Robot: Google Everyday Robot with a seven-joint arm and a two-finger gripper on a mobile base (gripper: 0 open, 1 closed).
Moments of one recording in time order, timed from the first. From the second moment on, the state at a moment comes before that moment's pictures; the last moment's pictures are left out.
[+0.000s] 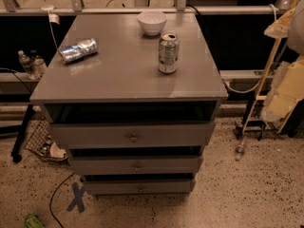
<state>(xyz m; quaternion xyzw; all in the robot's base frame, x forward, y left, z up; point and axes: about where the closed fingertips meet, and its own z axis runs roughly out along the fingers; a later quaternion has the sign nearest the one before) 0.436 -0.207 1.007 -0.60 0.77 -0.07 0.20</state>
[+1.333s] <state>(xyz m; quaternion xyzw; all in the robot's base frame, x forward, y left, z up) 0.349 -0.106 0.847 -0.70 0.70 0.04 0.15</state>
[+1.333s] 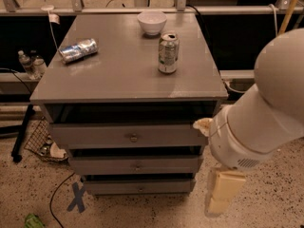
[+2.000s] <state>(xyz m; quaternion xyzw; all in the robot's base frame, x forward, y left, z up) 0.347 -0.108 0.843 -0.70 0.70 0.05 0.14</state>
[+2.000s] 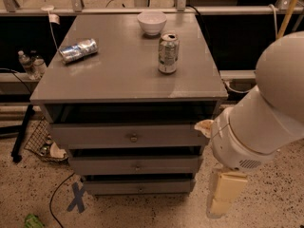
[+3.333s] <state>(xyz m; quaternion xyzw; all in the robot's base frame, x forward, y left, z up) 0.369 -0.005 0.573 -0.71 0.65 0.23 0.10</state>
